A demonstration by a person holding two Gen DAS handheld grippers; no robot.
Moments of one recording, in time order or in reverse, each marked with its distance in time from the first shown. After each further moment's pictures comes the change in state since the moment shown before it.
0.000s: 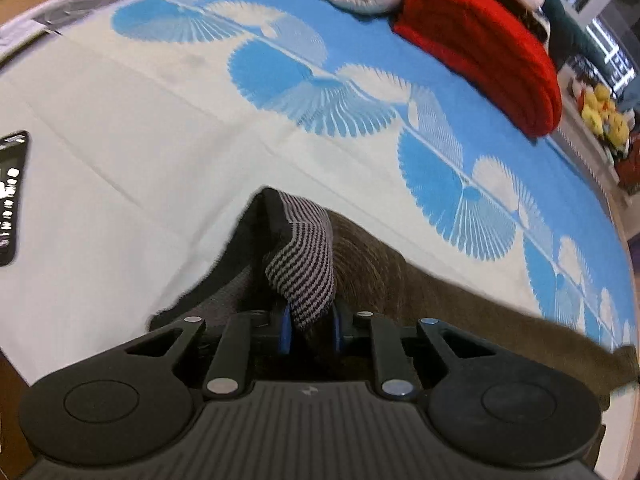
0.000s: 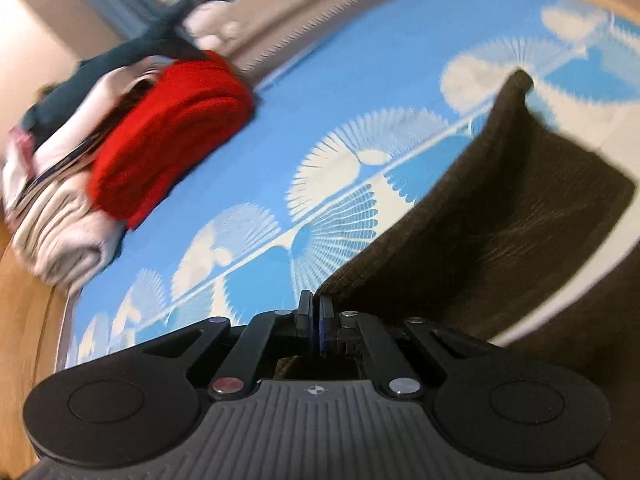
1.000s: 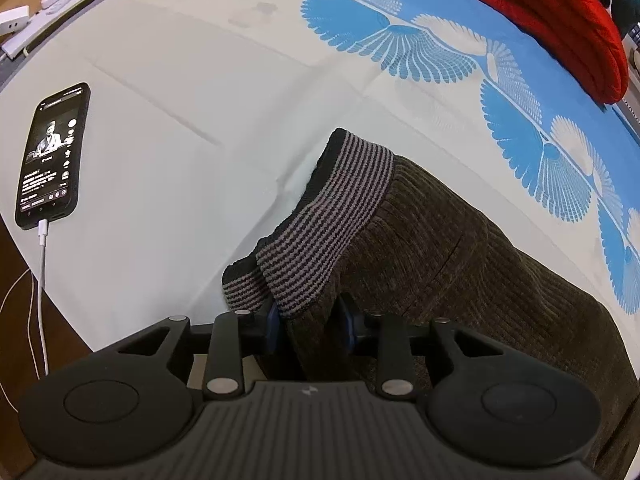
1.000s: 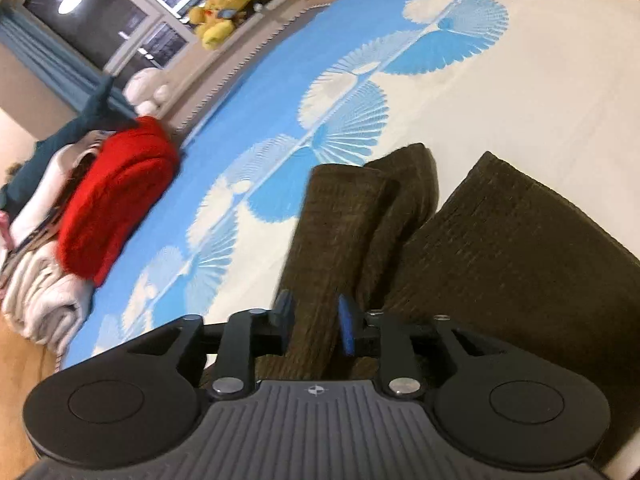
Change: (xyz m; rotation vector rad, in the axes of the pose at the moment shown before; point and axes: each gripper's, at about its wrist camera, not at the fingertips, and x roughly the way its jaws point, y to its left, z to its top) left arm 0.025 0.028 -0.016 -0.004 0.152 0.194; right arm -0.014 -0.175 -0.040 0.255 -0.103 -0.069
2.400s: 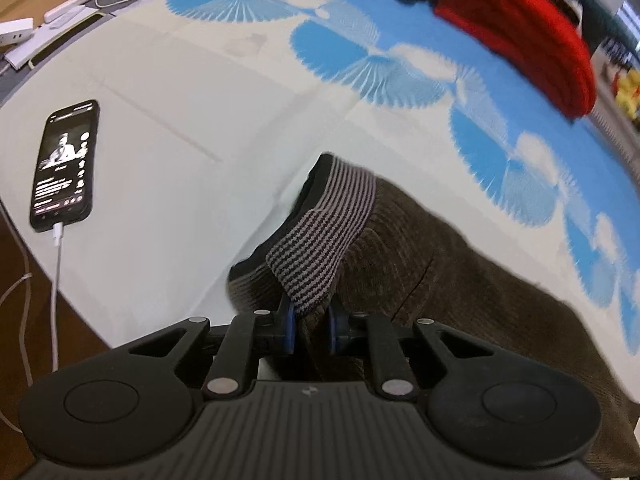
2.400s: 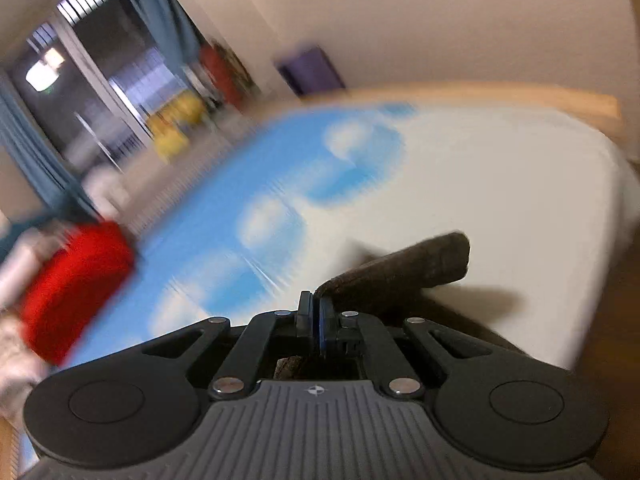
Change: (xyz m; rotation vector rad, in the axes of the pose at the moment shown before) left arm -0.042 0.009 -0.021 0.015 -0.068 -0.055; right arm -0.155 -0.040 -0.028 0.059 -0.253 -0.235
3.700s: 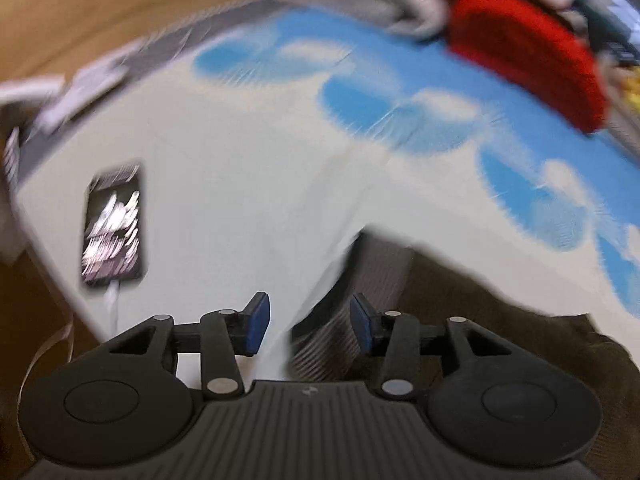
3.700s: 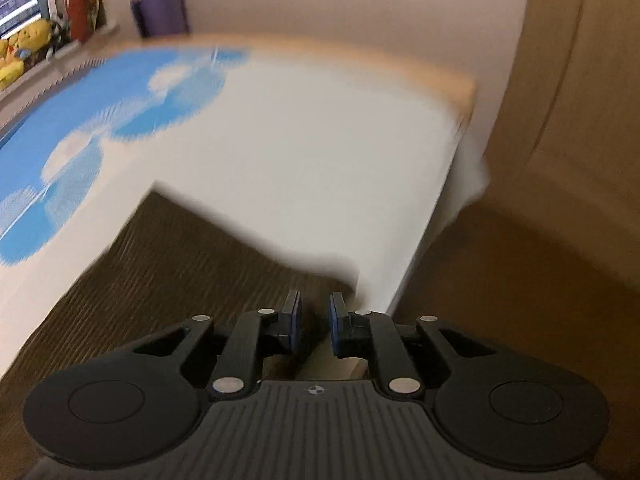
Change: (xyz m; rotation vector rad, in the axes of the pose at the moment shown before) left arm -0.024 0.014 0.006 0.086 -0.213 0.062; right arm 0.047 0.000 -0.021 -0.127 -0.139 -0.535
